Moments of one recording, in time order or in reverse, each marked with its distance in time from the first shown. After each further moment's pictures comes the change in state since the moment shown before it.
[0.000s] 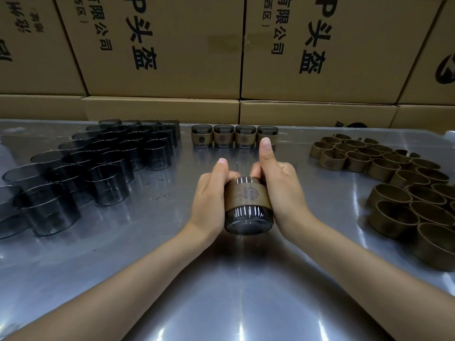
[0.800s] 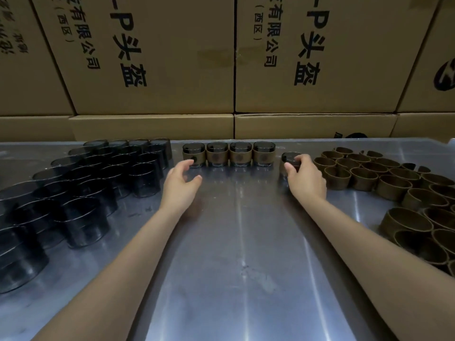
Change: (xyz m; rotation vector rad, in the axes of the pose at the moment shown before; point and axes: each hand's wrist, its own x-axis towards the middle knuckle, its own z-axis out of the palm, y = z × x) left_hand 0.131 -0.082 -0.053 0.579 0.107 -0.135; right_hand 0.145 0.085 -0.090 -0.956 0.341 0.156
